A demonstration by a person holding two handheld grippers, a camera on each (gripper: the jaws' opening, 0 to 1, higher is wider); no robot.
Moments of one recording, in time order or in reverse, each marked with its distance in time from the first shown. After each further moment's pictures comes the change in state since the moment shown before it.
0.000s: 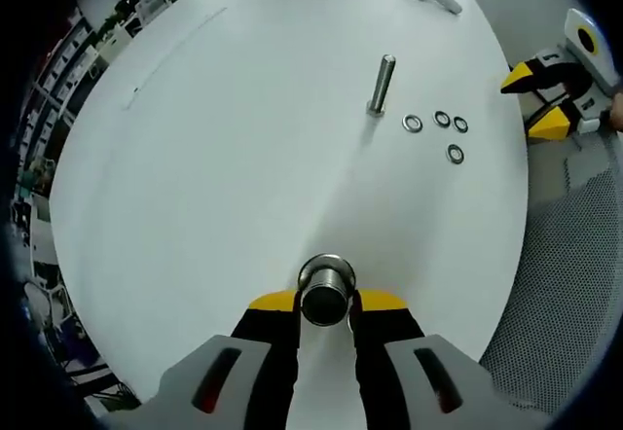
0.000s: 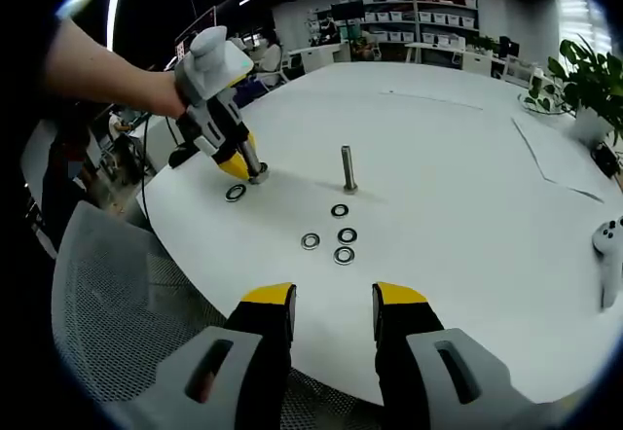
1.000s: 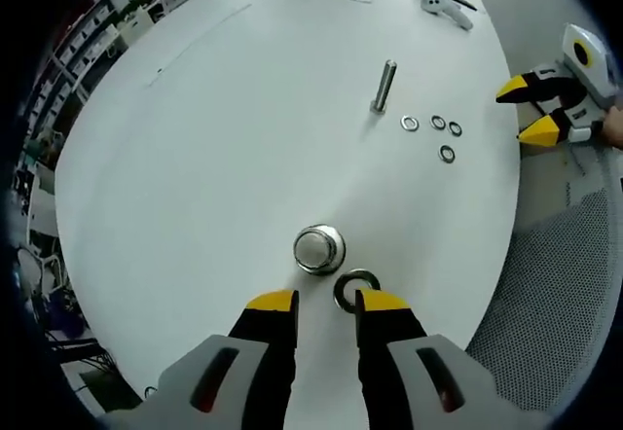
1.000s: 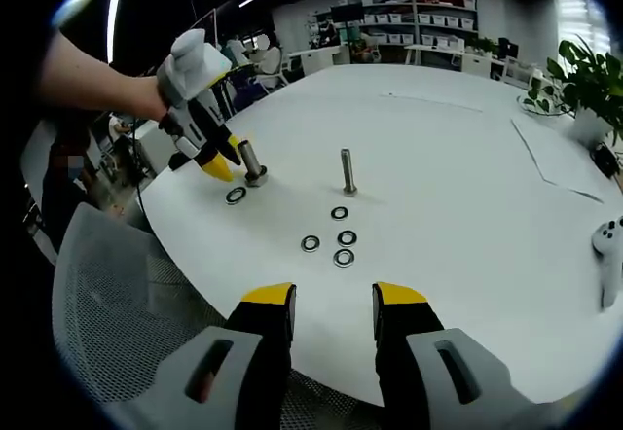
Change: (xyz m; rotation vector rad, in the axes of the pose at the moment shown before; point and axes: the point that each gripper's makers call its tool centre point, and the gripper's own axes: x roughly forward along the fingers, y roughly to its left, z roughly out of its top) left arm -0.015 -0.008 -0.017 -0.099 -0.024 0.005; right arm -0.001 0.000 0.002 0.001 -0.011 -0.001
